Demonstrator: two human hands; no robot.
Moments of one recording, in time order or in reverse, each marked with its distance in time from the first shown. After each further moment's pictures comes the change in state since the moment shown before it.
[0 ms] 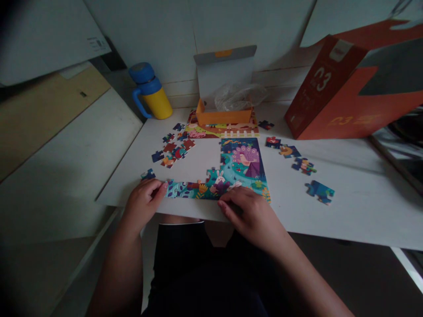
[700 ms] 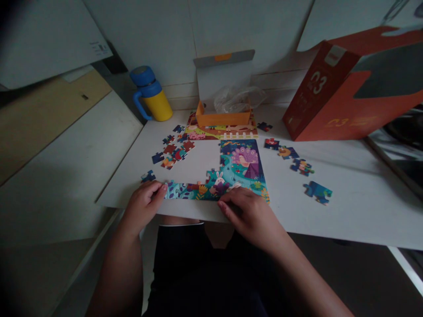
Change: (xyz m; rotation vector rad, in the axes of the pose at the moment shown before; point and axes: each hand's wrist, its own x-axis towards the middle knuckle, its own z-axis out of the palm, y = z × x) left_hand -0.001 0.003 -0.003 -0.072 -0.049 -0.025; right_hand 0.000 0.001 -0.001 -0.002 -0.004 0.002
